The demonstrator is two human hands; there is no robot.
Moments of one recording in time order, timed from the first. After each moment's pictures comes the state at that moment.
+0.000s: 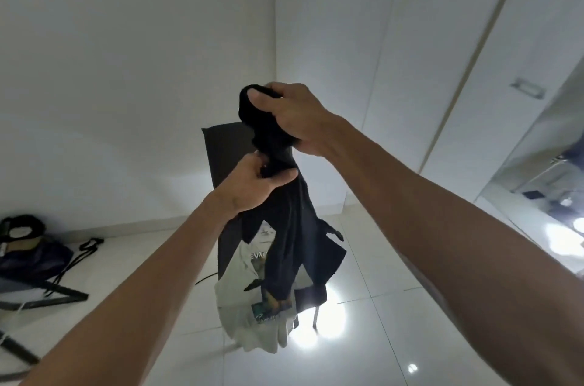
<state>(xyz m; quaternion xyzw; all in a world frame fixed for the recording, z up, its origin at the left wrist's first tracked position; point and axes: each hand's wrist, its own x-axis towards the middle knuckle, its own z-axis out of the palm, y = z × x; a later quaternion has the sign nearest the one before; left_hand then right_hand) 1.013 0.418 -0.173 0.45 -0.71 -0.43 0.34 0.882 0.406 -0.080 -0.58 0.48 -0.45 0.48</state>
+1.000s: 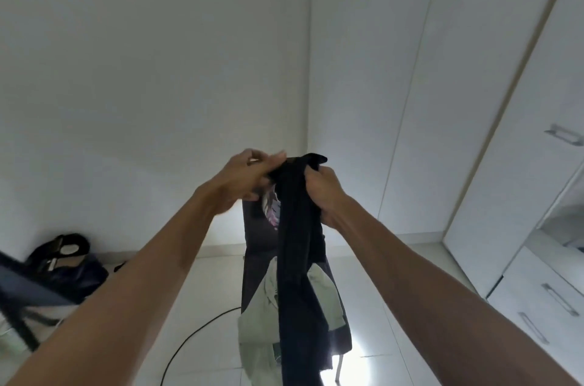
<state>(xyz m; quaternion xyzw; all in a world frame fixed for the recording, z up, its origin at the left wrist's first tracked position) 1.072 0.414 -0.099 0.53 -0.62 -0.46 0.36 0.902 0.415 -0.133 -0.45 0.54 -0.48 0.52</state>
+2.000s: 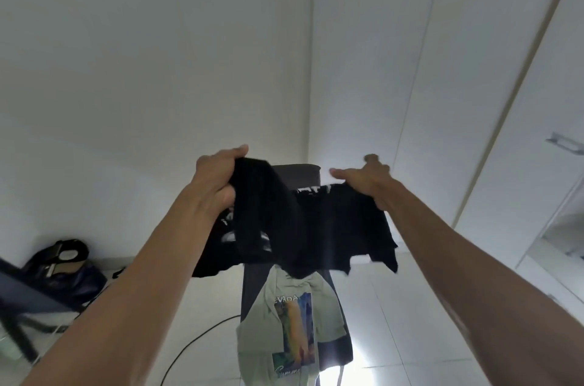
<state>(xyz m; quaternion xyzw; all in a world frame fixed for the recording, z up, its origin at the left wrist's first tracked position) 1.079 0.422 -0.070 0.51 -0.27 -0.55 0.60 0.825 0.399 -0.095 -0.49 0.73 -0.32 0.34</state>
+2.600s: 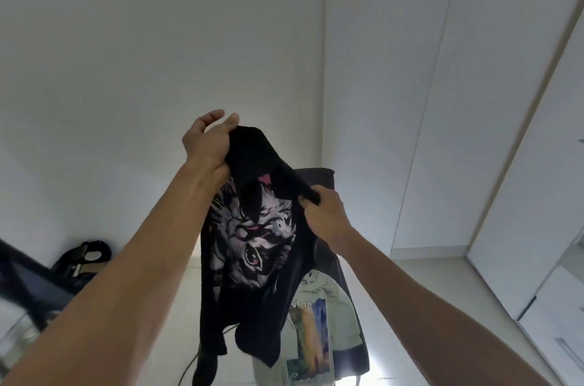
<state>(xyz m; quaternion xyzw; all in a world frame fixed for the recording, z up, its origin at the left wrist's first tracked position) 1.088 0.407 -0.032 0.45 -0.30 -0.45 0.71 0.912 0.408 -0.158 -0.58 0.59 -0.44 0.36</state>
